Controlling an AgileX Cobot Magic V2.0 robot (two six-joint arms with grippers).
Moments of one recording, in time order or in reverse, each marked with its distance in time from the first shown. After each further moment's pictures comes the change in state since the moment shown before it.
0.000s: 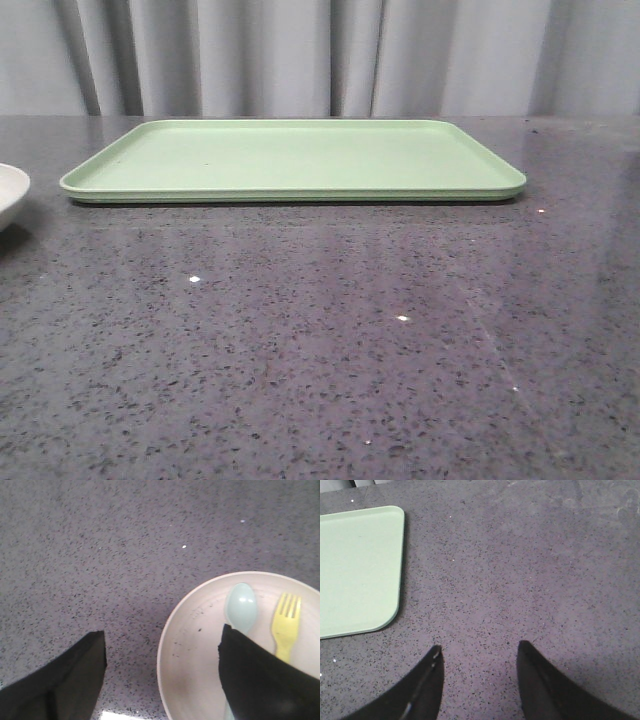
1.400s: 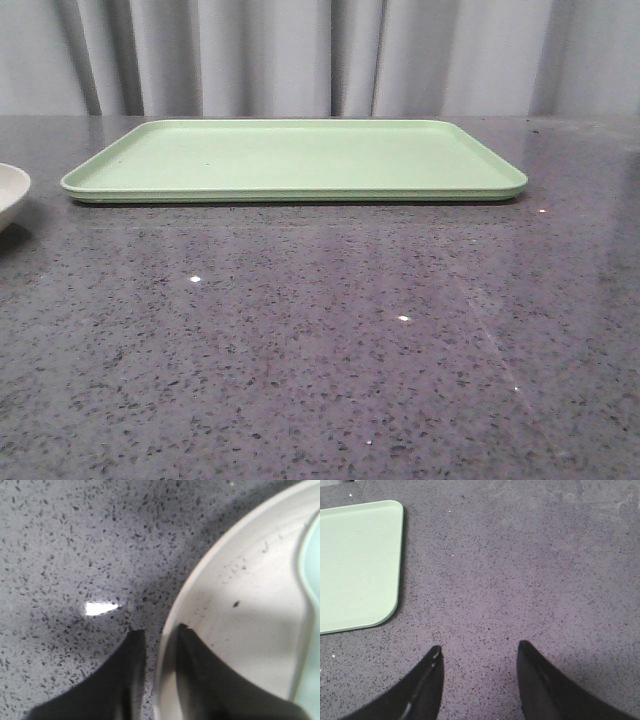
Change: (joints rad) left arm 0.131 0.429 -0.008 -0.186 0.031 0.265; right arm 0.000 0.000 0.000 0.000 0.015 0.000
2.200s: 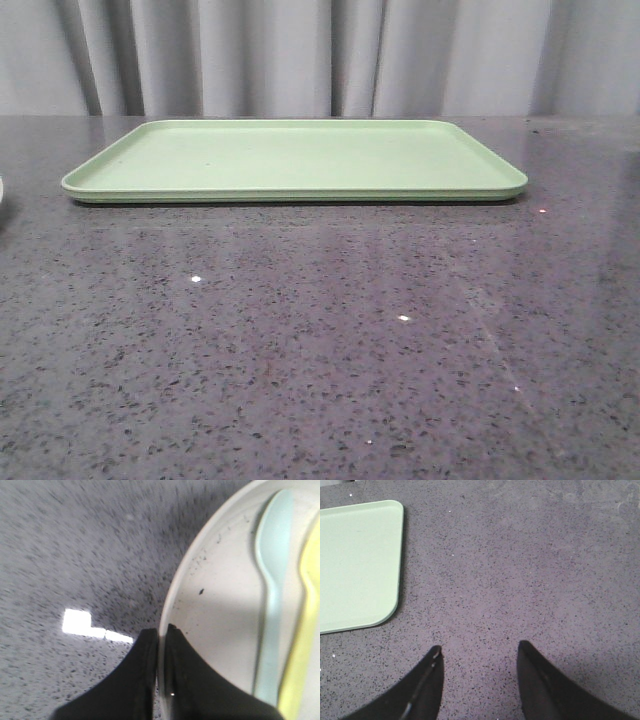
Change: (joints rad) left arm 0.119 -0.118 -0.131 -0.111 0.174 0.032; right arm 0.000 0.000 0.000 0.000 0.000 0.000
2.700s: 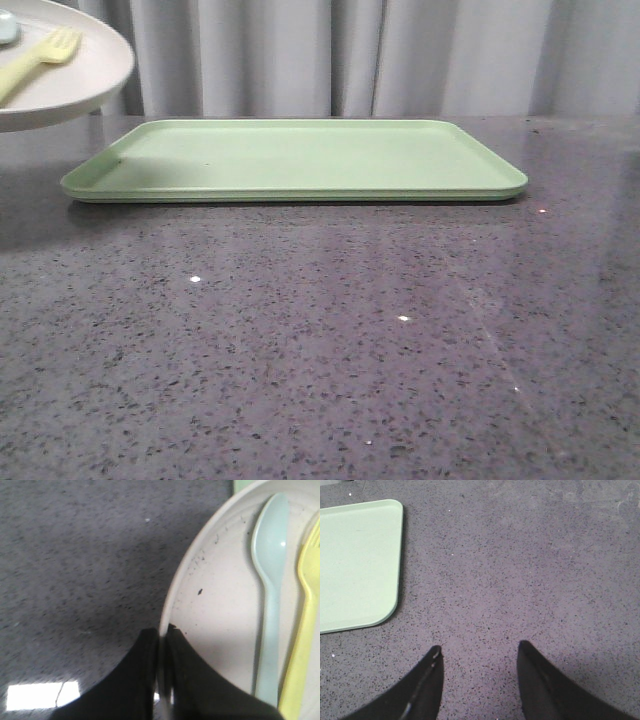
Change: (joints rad) left arm -0.187 0.065 -0.169 -0.209 -0.034 -0.003; right arm 0.000 0.000 0.000 0.000 0.002 0.000
